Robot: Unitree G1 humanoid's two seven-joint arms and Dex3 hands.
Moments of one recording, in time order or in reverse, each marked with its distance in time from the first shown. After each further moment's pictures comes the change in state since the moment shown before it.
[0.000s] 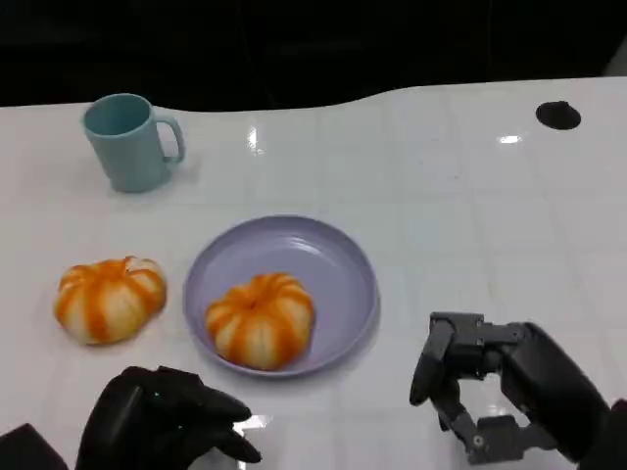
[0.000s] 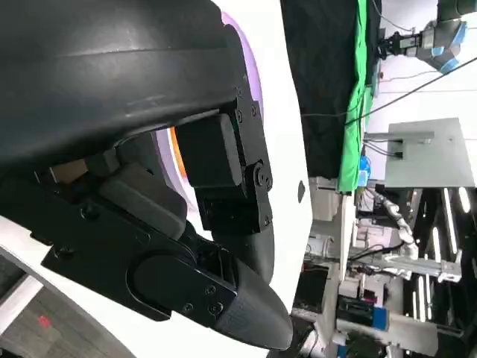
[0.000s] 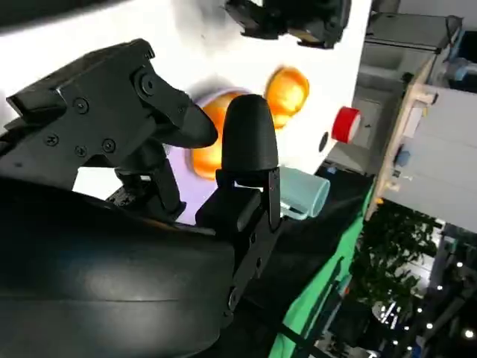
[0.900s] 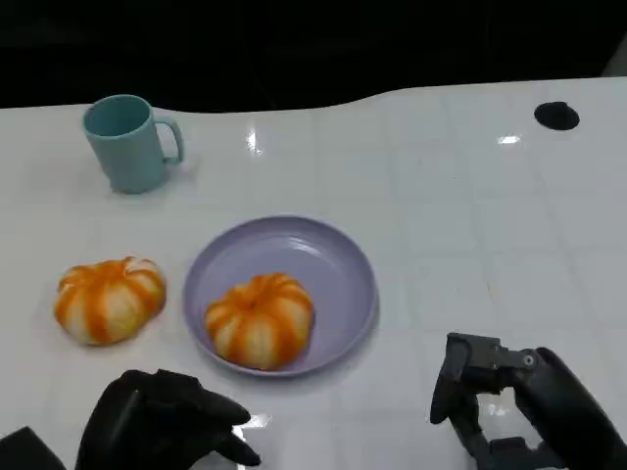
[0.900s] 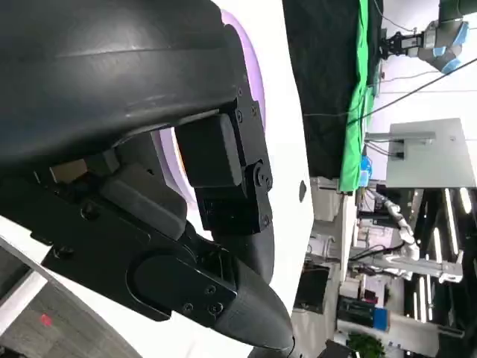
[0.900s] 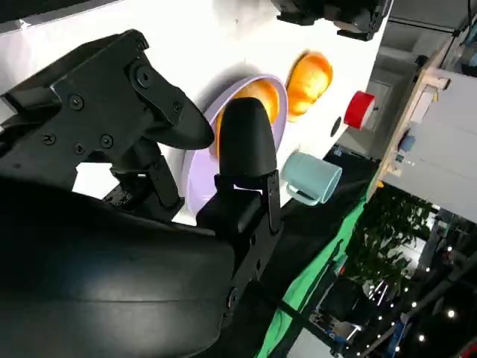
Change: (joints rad) left arm 0.008 0.000 0.000 -0.001 0.000 -0.001 0.000; right arm -0.010 0.017 -0.030 0.214 -0.079 -0.275 -0.060
